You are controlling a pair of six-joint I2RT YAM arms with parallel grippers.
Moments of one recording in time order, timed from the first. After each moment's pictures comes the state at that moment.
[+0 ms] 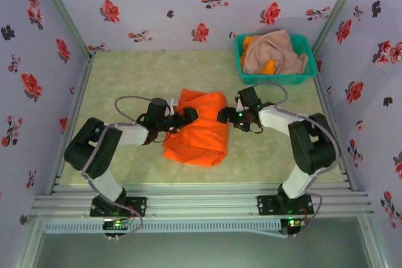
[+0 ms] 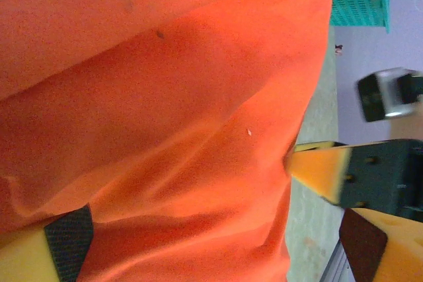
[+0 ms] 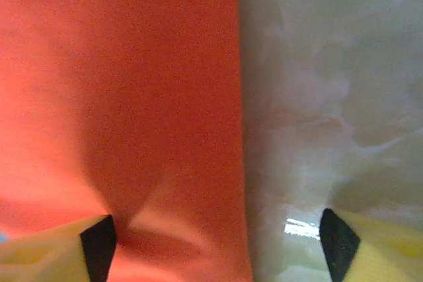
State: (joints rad) left arm -0.52 1.69 0.68 0.43 0.48 -0.93; right arm 0.41 1.72 0.93 -0.29 -0.37 0.64
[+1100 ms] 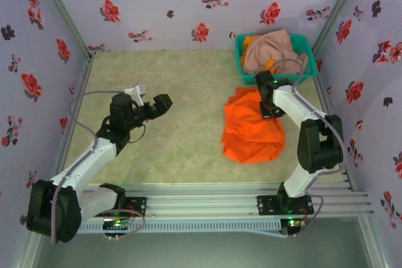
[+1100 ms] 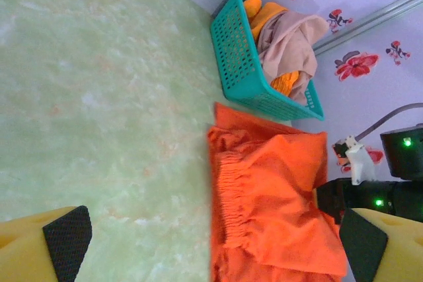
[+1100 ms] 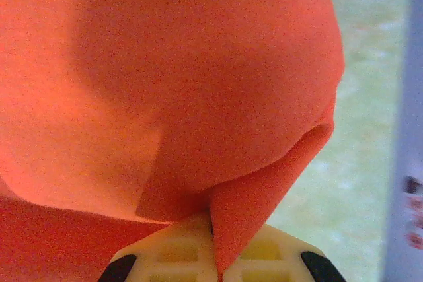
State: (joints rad) left arm -0.34 1.09 0.63 0.11 0.38 -0.79; right arm 0.22 1.68 1.25 -1.00 0.45 0.18
